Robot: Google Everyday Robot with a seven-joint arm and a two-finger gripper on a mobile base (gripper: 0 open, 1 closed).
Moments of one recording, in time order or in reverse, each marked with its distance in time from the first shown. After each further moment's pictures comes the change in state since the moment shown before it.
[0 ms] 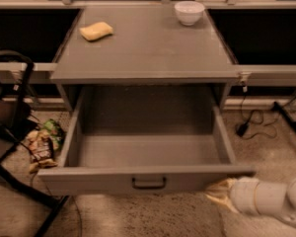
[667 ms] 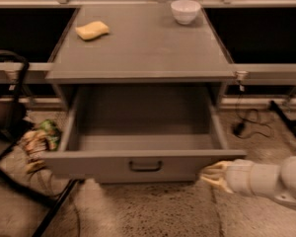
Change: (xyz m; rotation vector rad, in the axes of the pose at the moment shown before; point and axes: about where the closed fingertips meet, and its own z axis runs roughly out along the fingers) arm -0.016 -0.042 0.011 0.022 -0.048 -0.050
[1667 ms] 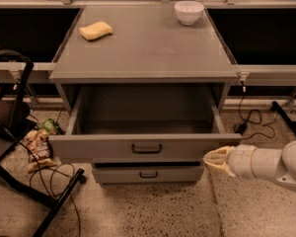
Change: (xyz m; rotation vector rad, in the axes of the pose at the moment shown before) arm -0.013 -0.052 0.007 0.026 -0.043 -0.046
